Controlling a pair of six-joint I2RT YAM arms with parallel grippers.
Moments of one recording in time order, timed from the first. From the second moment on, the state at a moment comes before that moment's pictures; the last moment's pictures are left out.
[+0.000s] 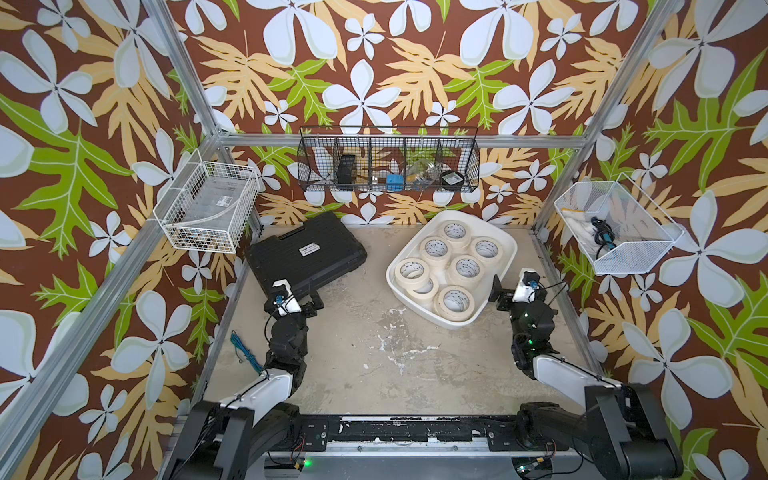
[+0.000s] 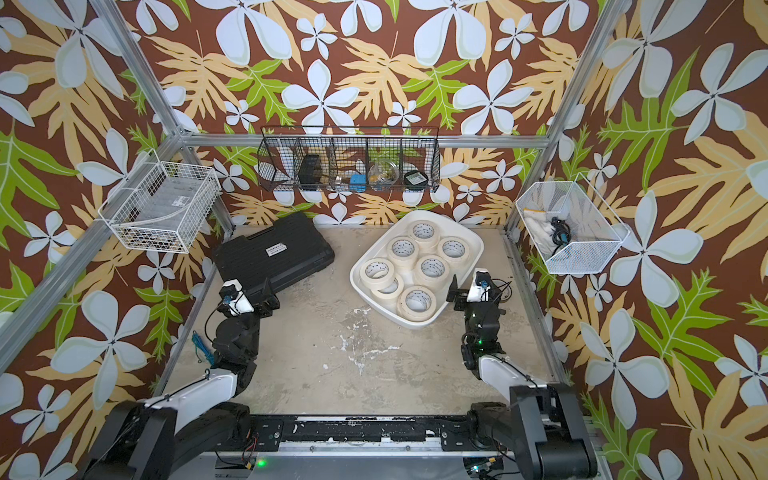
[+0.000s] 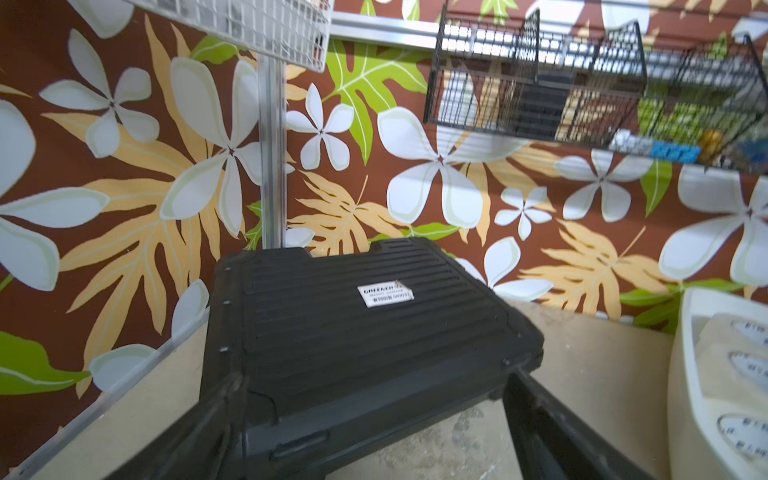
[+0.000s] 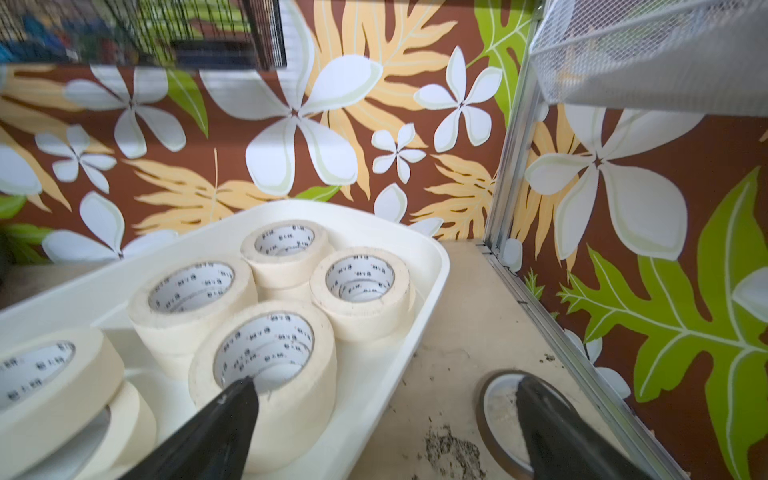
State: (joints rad) left arm -0.16 1.03 0.22 0.90 -0.40 -0.16; right arm 0.04 1.15 0.33 0.78 0.19 0.05
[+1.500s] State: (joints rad) left arm -0.16 0.83 0.70 -0.42 0.35 -0.51; right arm 0.04 1.50 0.87 -0.28 -0.06 0.45
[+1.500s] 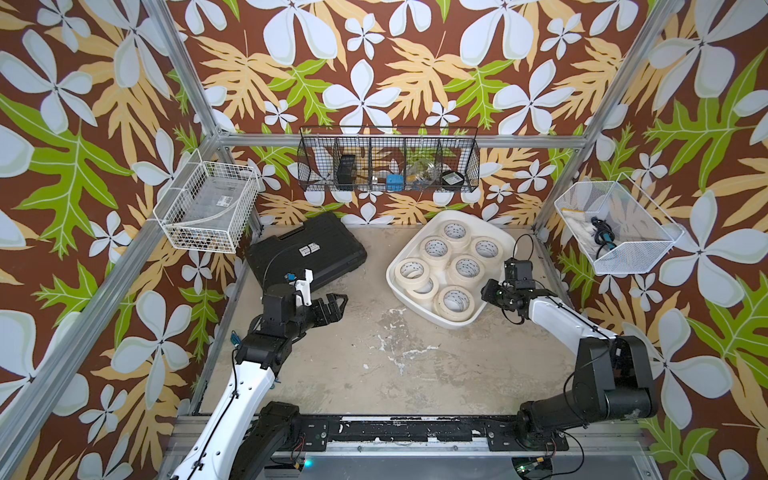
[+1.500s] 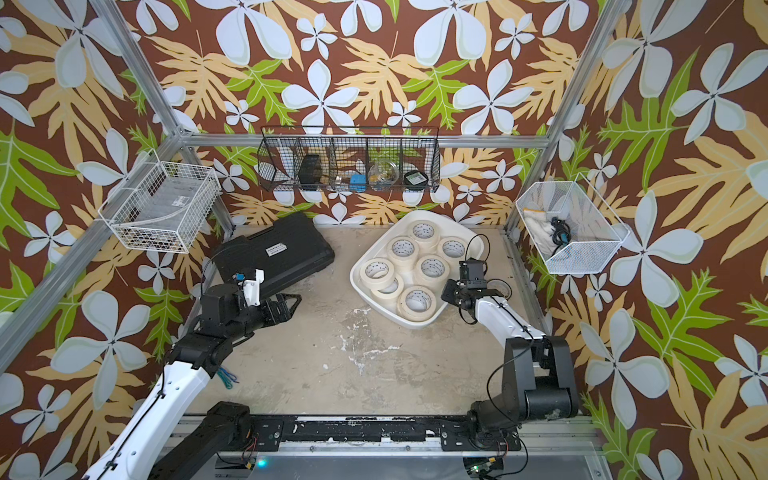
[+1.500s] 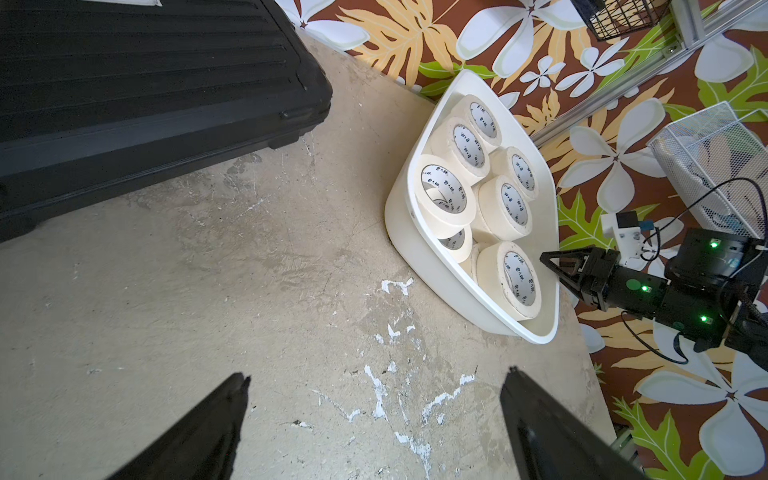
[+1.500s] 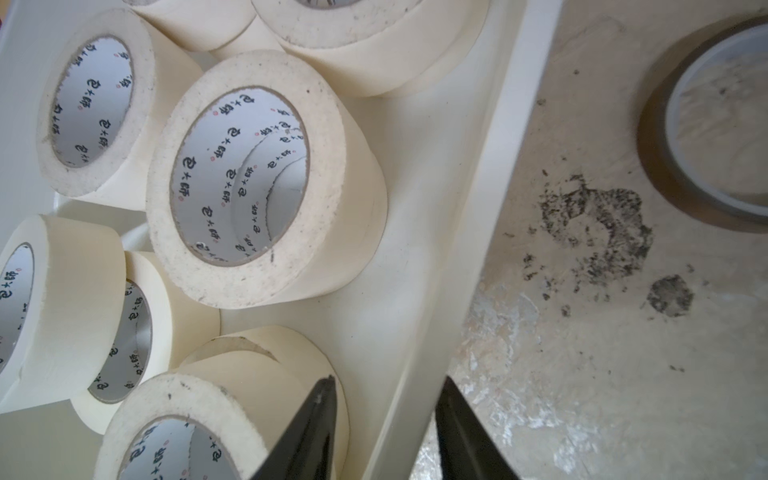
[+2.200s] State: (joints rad) left arm -0.35 0.99 0.82 -0.42 0.32 -0.49; right arm 0.11 1.39 0.74 -0.23 -0.06 0.51
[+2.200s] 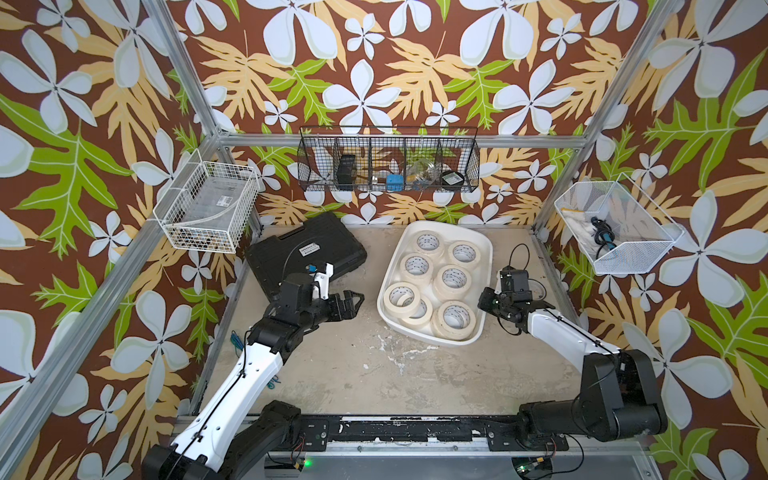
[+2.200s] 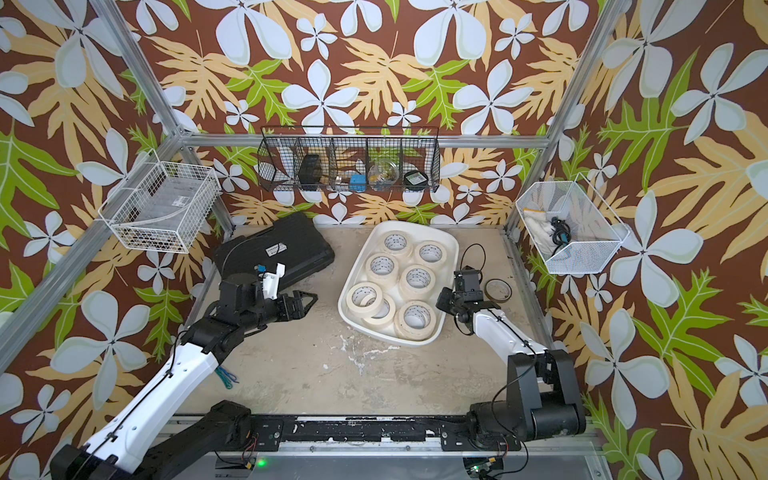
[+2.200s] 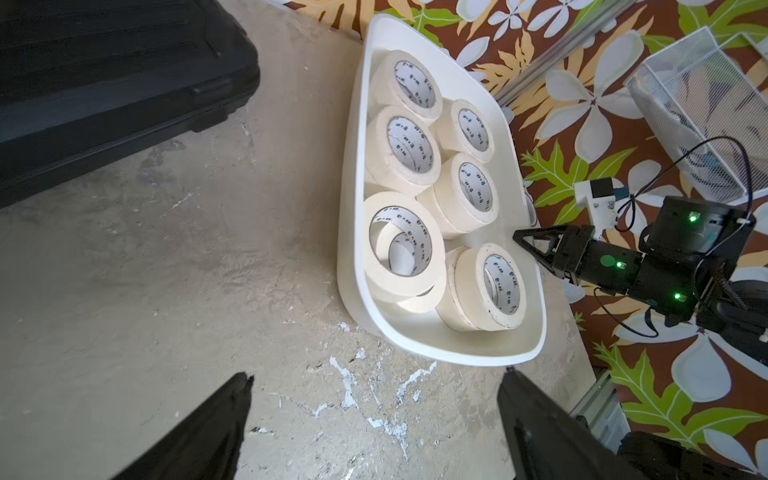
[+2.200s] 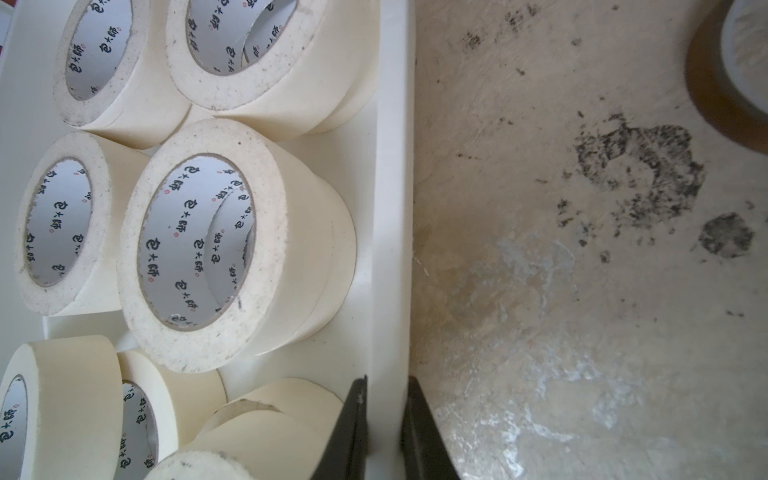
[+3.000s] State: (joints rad) left arm -0.74 1.55 1.05 -0.42 -0.04 -0.48; right arm 0.29 1.44 0.81 -0.27 -0.03 0.52
